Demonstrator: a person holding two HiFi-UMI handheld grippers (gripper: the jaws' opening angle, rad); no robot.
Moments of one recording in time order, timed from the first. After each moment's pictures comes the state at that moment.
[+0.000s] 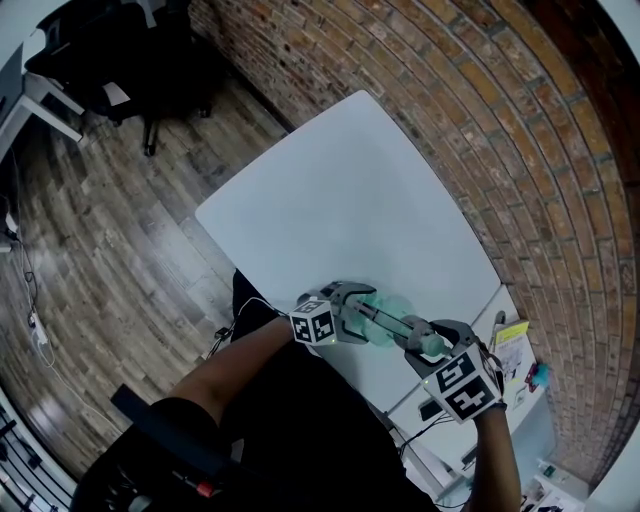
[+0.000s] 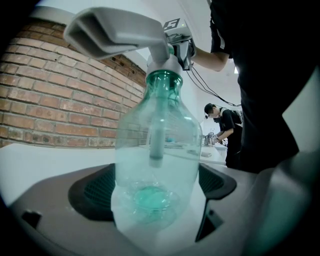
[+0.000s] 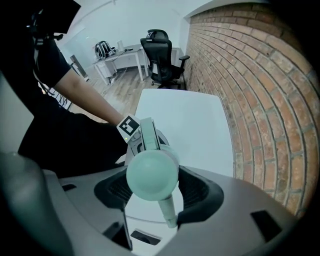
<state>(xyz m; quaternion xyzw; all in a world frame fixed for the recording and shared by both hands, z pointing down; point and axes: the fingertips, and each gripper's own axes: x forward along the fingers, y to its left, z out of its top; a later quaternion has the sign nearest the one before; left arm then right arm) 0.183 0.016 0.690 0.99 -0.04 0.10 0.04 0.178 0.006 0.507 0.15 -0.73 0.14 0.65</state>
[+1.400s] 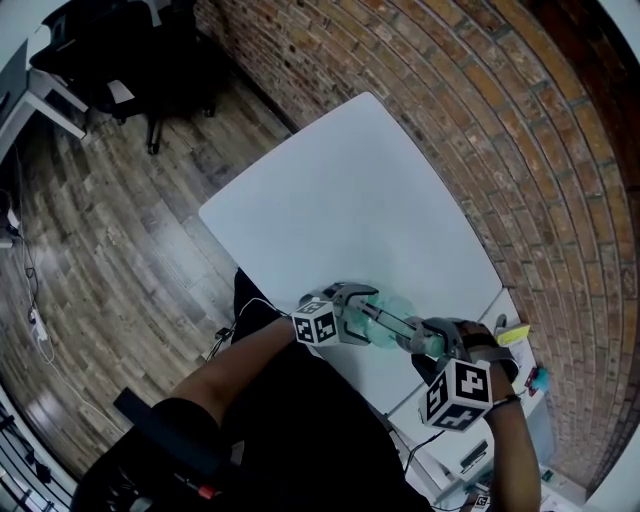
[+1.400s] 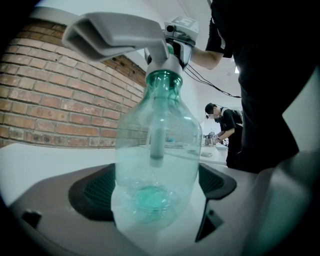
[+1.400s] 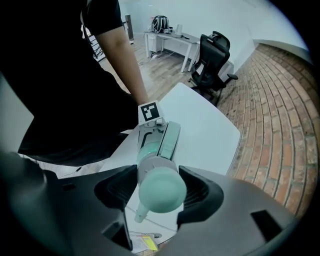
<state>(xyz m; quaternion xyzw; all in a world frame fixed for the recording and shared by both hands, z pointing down) 0.182 0.015 0.690 0.99 -0.05 0.10 0.04 0.169 0.011 0.504 -0.03 -0.70 -0.08 0.71</state>
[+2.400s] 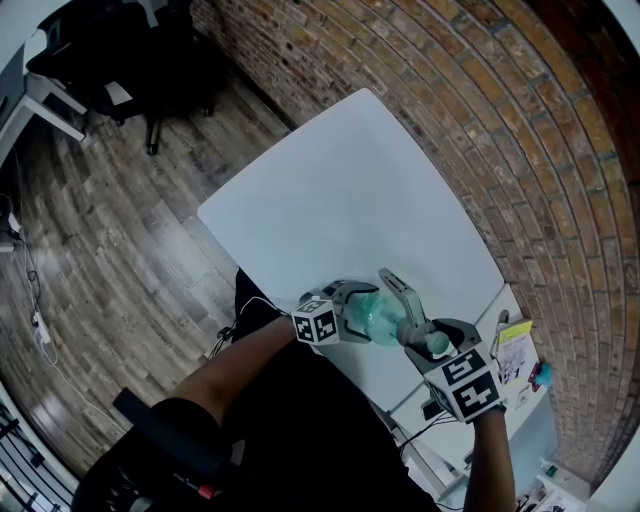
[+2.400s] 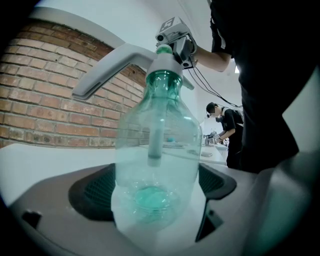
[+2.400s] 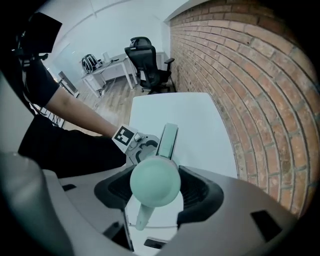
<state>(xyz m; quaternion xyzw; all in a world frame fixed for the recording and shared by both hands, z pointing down) 0.183 0.016 0.690 0.99 -0.05 0.10 0.03 0.172 0.000 0.504 0.22 -0.74 0.20 0.61</state>
